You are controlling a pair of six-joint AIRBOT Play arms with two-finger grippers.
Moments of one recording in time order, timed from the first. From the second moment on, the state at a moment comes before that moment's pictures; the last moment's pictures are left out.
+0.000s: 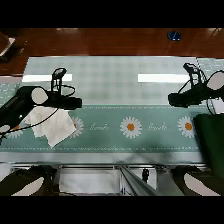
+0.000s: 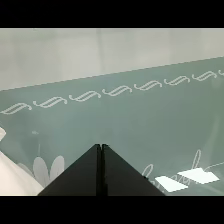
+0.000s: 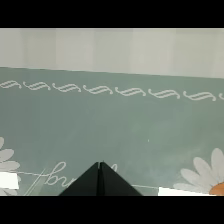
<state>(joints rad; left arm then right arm) -0.28 -1.14 0.84 1.29 -0.87 -1.61 -0.01 -1.15 0.99 -1.40 1.20 1.53</state>
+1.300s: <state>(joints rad) -0.28 -1.14 0.84 1.29 -0.86 -1.61 -0.01 -1.15 0.99 -1.40 1.20 1.53</state>
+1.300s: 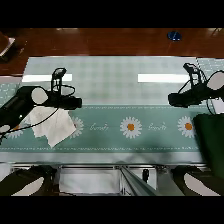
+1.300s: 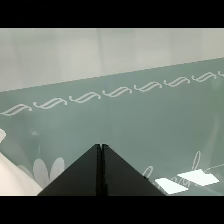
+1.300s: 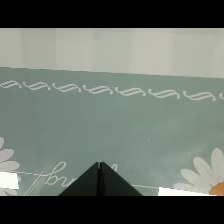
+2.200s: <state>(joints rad) 0.18 -1.05 0.99 1.58 -0.94 -1.58 -0.01 -1.17 0.99 -1.38 1.01 1.54</state>
